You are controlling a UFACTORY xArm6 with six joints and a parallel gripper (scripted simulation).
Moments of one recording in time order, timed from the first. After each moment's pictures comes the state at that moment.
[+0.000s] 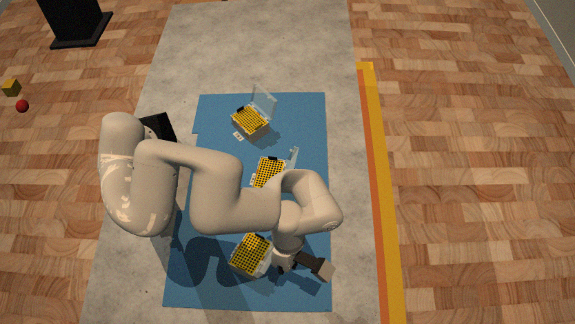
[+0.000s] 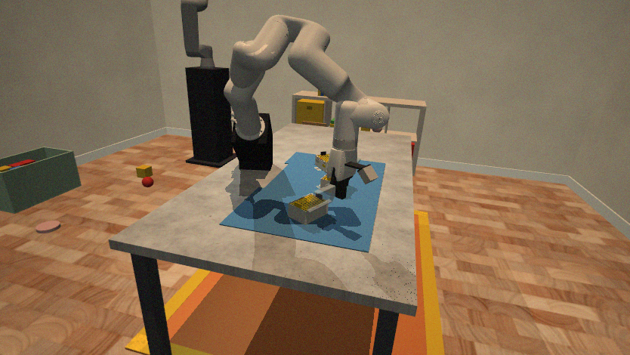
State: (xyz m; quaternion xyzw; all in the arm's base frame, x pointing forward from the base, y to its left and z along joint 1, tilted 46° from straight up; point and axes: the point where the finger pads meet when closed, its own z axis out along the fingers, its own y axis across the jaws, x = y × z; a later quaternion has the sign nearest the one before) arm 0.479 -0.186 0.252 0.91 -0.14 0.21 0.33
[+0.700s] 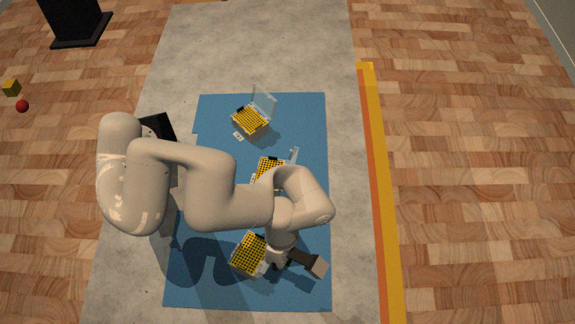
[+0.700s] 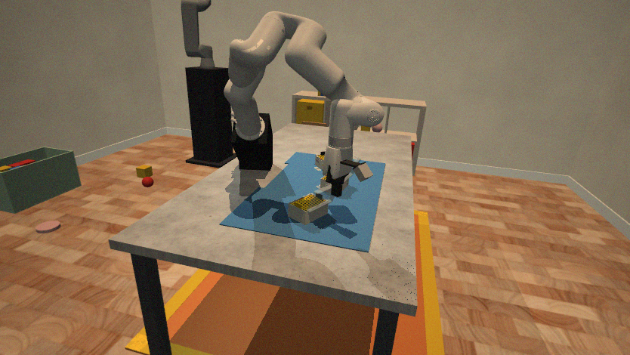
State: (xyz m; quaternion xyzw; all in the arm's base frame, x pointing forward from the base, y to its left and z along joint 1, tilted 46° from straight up) arm 0.463 -0.182 0.246 0.91 -0.14 0.21 0.33
